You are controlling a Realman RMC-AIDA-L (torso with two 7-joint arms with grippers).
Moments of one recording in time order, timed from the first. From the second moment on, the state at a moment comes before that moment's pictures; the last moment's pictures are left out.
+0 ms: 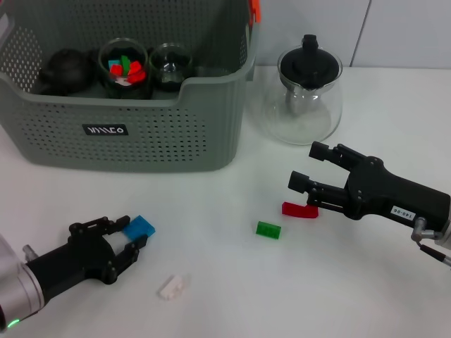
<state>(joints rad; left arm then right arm) -0.29 -2.17 0.41 0.40 1.99 1.28 -0.70 0.47 2.09 -0.82 -0.34 -1.59 -1.52 1.13</state>
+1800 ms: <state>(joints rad) -0.69 -1.94 0.58 0.76 1.85 1.26 -1.85 0.47 2.10 -0.81 -0.34 -1.59 -1.51 1.13</state>
